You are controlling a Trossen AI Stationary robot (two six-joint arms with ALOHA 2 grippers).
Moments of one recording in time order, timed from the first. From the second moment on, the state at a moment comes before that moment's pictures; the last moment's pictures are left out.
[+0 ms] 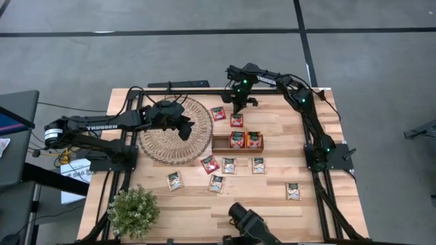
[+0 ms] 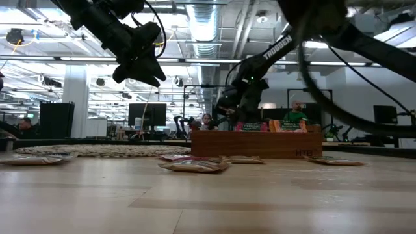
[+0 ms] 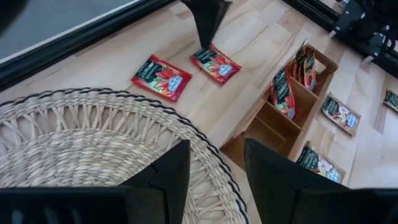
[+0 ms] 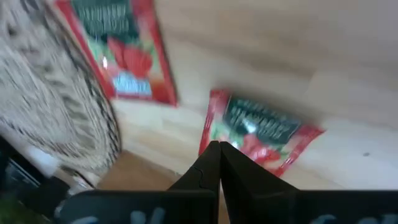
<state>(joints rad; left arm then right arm) 0.32 1.13 0.73 -0.20 -0.10 -0.41 -0.73 2.38 1.95 -1.21 -0.60 0.60</state>
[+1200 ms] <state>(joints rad) 0.32 1.13 0.73 -0.18 -0.09 -0.37 -0.73 2.46 1.99 -1.24 -0.57 0.79</state>
